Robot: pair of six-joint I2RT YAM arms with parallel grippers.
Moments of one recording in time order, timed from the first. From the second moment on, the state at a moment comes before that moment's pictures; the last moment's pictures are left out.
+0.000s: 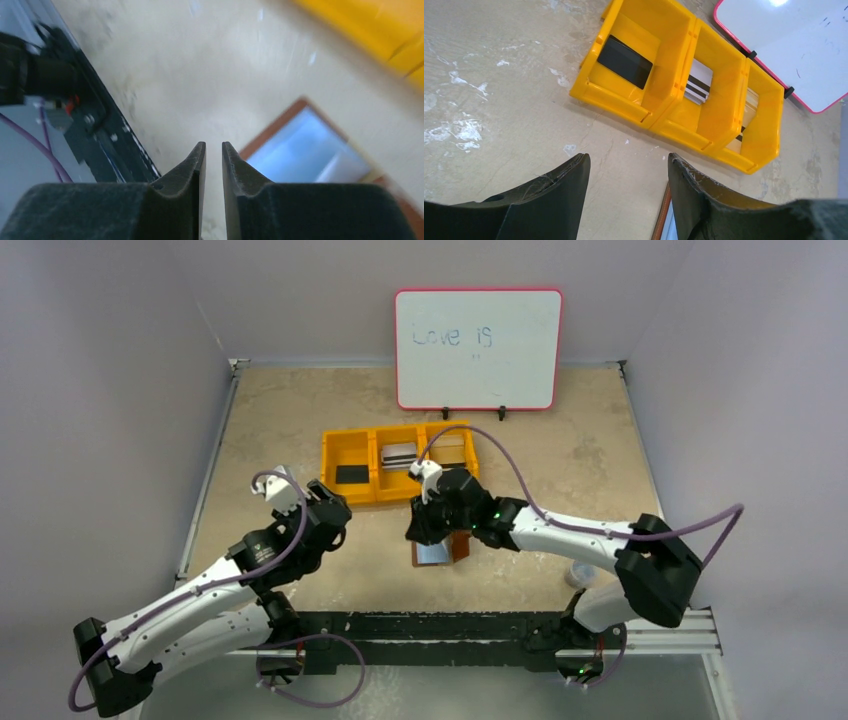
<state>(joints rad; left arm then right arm) -0.90 0.74 0.69 -0.74 -0.87 -1.24 0.90 1.42 0.88 -0.01 -0.21 0.36</state>
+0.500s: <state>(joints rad) -0.90 0.73 0.61 -0.64 -0.71 -1.16 0.96 1.44 0.76 -0.17 0.08 0.62</state>
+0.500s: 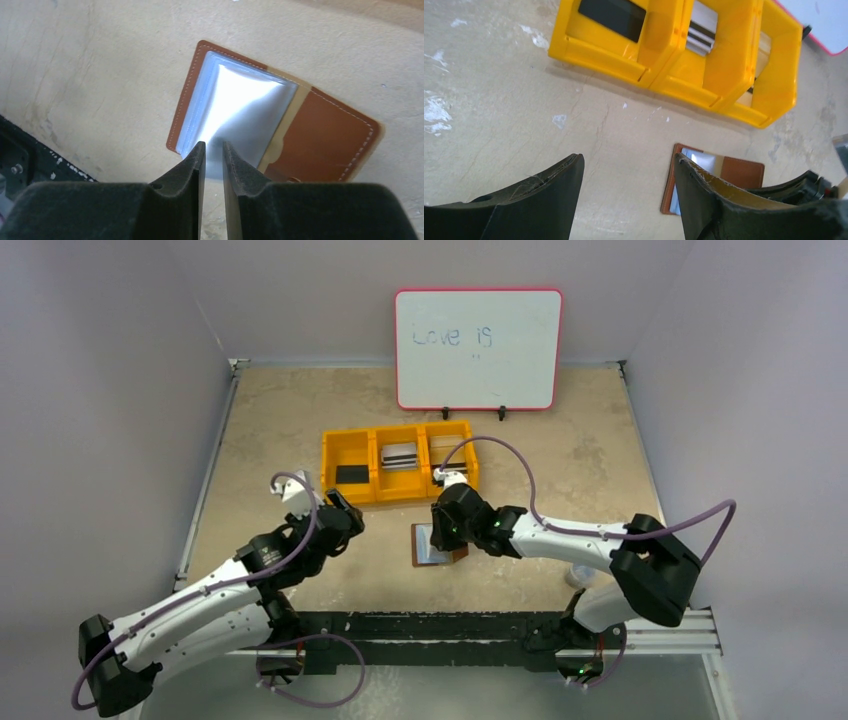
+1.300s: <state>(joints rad) -0.90 0.74 0.53 -0.51 -0.65 -1.17 0.98 1.40 0.79 -0.09 0.04 0.63</state>
